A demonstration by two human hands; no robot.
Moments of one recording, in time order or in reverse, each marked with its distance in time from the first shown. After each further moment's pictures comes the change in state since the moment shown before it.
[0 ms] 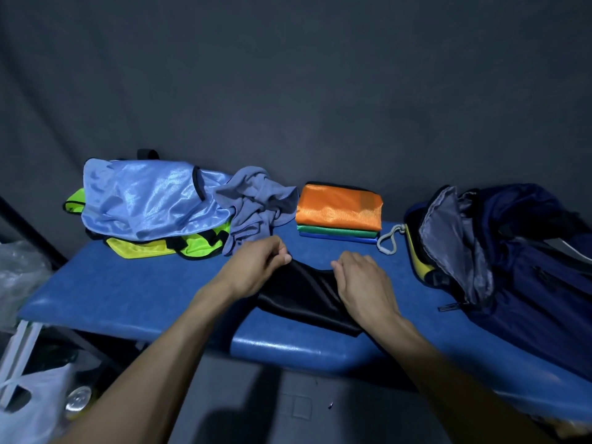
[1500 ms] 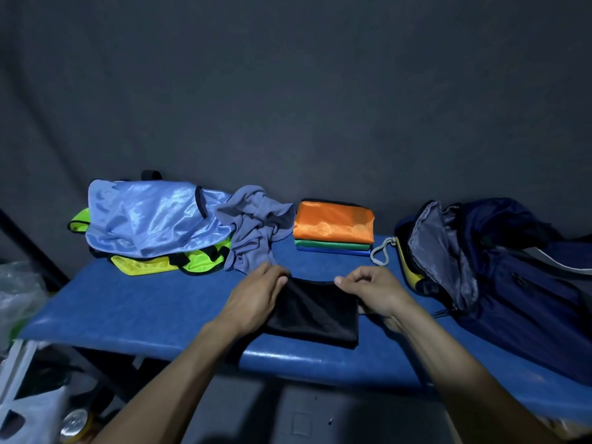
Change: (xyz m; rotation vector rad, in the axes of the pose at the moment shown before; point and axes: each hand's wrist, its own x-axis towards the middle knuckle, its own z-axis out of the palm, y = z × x) left_hand -0.029 -0.001 0.020 0.175 -0.003 0.001; right_hand 0.005 0.010 -0.042 1.004 -0.306 0.523
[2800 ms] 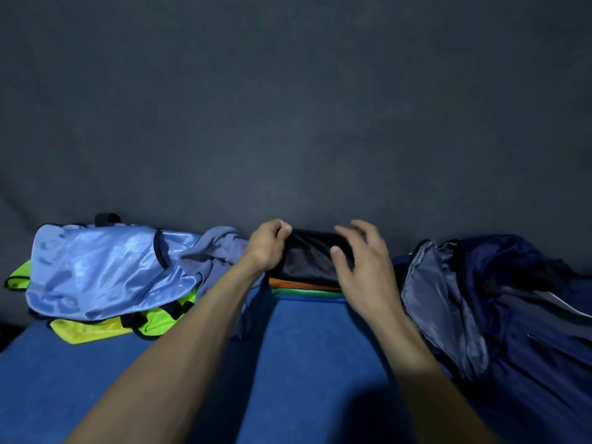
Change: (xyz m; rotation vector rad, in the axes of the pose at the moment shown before) left_hand 0.214 0.024 -0.024 -0.411 0.213 -0.193; right_hand 0.076 -0.060 -0.028 -0.554 0.535 -0.717
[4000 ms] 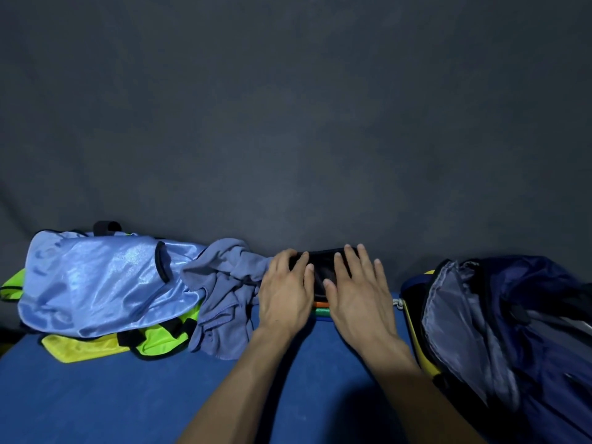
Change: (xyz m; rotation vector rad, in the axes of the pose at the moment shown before) left_hand -0.054 -0.017 0.046 0.433 0.240 0.147; right_hand 0.003 0.001 0.045 -0.584 -0.331 0.010
